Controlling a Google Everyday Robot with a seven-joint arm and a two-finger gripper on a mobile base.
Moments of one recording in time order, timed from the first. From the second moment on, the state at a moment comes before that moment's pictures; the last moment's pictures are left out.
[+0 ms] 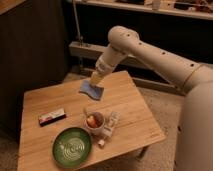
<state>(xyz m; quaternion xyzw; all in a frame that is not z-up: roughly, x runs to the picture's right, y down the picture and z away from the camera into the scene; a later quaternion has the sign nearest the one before) -0.069 -0.013 0.673 -0.42 -0.13 0.33 0.84</state>
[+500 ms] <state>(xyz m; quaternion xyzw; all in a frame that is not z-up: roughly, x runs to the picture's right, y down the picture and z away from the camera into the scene) -0.113 0.061 0.618 -0.44 -0.14 0.24 0.86</state>
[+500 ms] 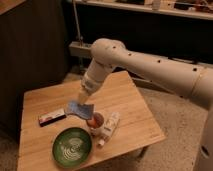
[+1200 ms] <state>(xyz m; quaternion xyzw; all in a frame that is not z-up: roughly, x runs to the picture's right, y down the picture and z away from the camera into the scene) -0.151 0.092 0.691 -0.45 -0.14 0.24 0.85</state>
